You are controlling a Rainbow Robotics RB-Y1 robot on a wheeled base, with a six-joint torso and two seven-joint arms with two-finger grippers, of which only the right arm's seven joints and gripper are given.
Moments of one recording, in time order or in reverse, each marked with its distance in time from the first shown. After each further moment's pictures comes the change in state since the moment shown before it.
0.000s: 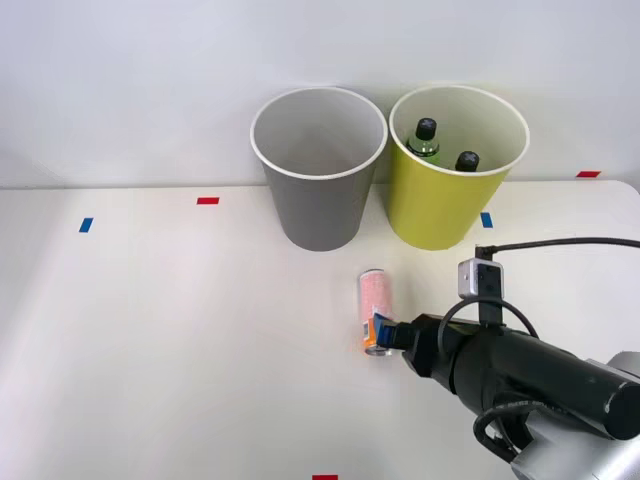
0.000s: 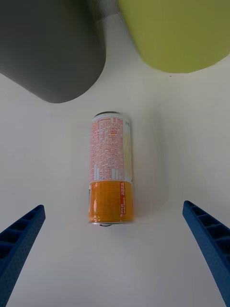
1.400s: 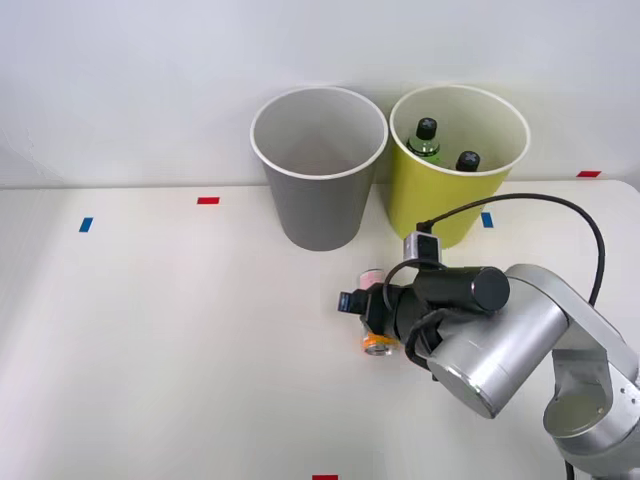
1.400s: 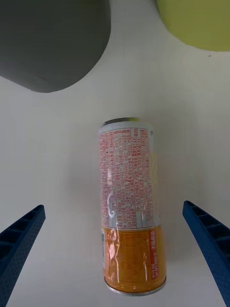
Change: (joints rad) arm -0.323 0.123 0.051 0.361 -0.125 0.096 -0.025
